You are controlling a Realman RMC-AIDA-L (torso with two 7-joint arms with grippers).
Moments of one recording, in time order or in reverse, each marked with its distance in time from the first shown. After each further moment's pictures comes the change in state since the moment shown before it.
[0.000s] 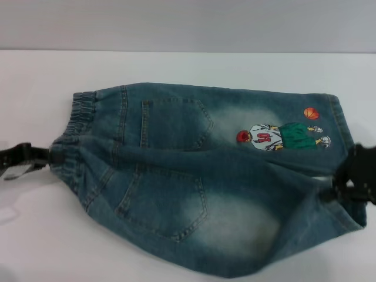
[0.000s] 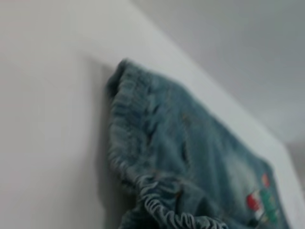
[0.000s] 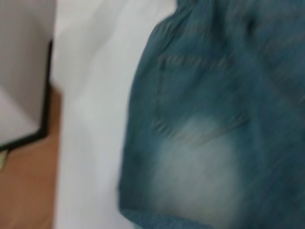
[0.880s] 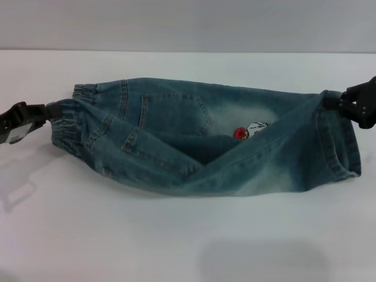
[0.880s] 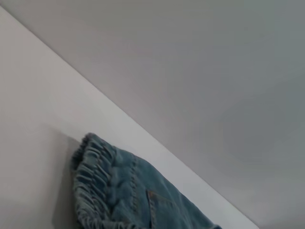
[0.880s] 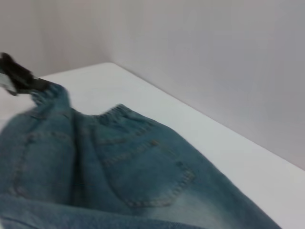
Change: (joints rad) left arm 0.029 -0.061 -0.015 -0.002 -0.291 -0.107 0.076; right arm -0.124 -0.057 0.106 0.198 0.405 0.445 -0.167
